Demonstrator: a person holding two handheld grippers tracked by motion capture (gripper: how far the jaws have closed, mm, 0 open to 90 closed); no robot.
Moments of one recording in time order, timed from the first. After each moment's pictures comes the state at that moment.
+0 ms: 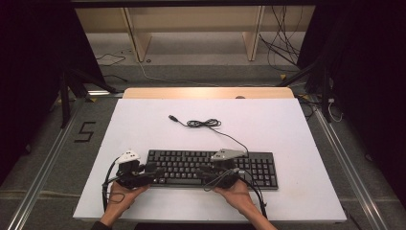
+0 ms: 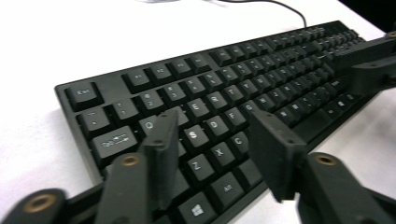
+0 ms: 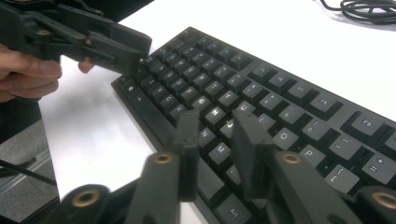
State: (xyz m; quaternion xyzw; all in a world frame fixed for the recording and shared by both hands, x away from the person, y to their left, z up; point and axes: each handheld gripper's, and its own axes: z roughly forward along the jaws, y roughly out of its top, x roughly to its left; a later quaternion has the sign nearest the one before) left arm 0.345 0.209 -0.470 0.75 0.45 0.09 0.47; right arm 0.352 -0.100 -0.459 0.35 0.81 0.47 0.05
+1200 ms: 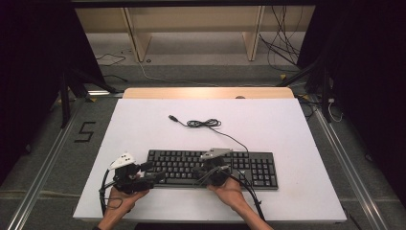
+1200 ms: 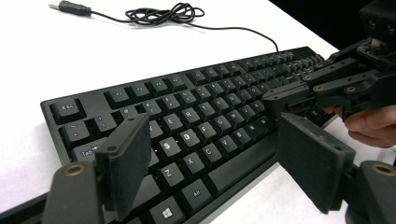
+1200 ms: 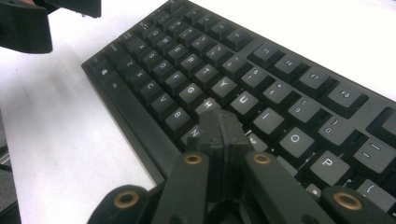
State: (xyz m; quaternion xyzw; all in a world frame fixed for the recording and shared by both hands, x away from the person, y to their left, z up) left arm 0.329 0.211 -0.462 0.73 0.44 0.09 0.51; right arm 0.365 -0.076 -0.474 0.36 0.83 0.41 0.05
